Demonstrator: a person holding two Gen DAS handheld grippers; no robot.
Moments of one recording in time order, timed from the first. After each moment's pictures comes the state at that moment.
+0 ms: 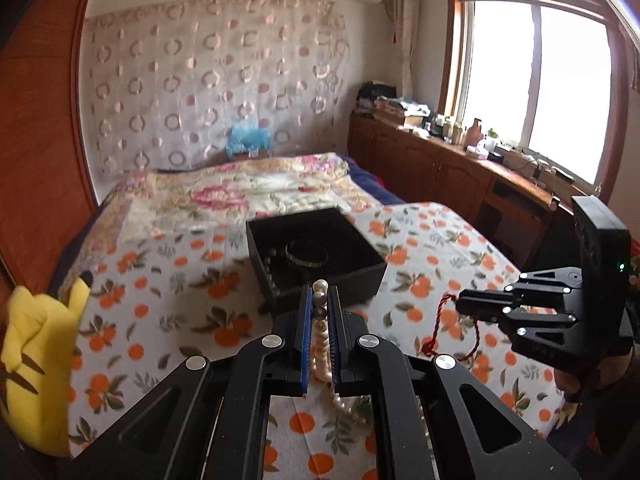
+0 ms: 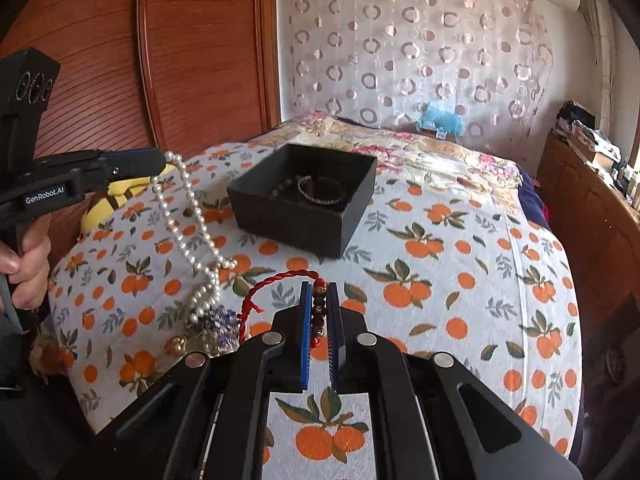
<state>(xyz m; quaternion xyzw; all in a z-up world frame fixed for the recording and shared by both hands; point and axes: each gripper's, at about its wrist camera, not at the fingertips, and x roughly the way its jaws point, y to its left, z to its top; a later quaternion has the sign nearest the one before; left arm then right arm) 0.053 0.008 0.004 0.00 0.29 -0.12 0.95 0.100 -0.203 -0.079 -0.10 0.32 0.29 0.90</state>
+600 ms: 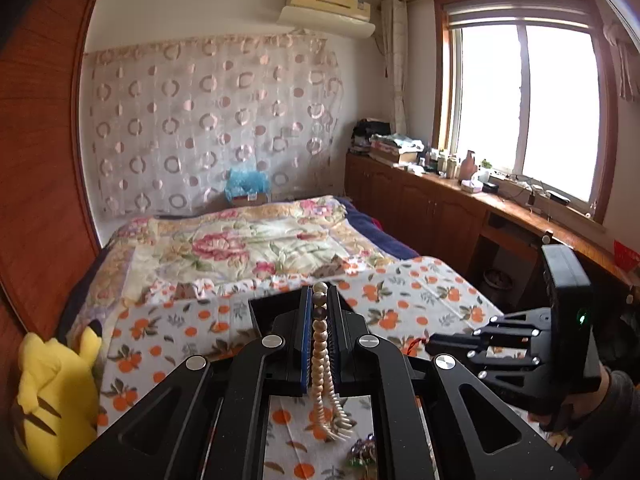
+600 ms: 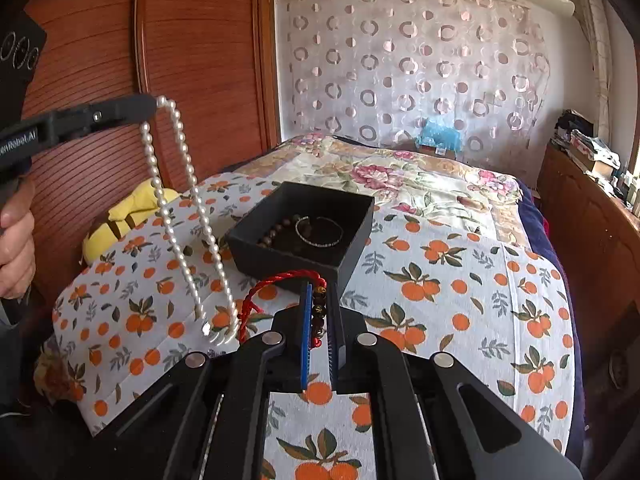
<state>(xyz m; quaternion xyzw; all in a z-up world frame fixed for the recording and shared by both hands) 0.060 0.000 0.071 0.01 0.22 -0.13 0.97 0.118 -0.198 -0.052 -0.09 0.30 0.29 0.90</state>
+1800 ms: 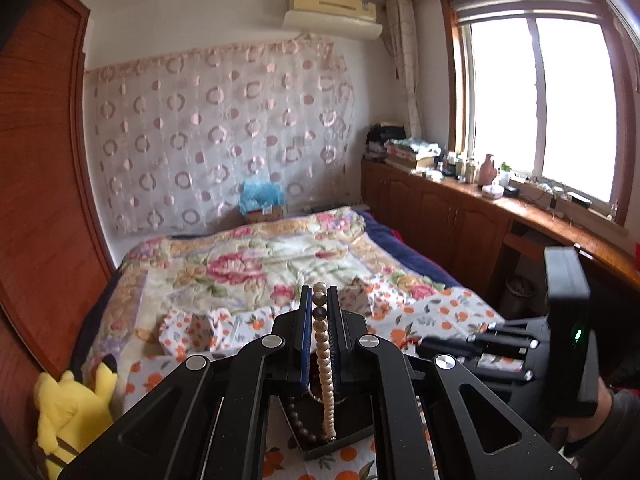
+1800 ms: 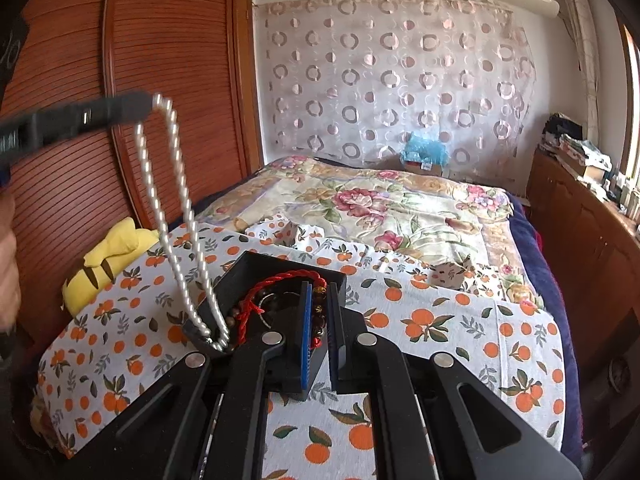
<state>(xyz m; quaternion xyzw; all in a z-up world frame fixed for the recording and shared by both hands) 0.132 -0.006 0.103 0.03 0.22 -0.10 0.97 0.201 -0.183 -0.019 -0.06 0.28 0.27 0.92</state>
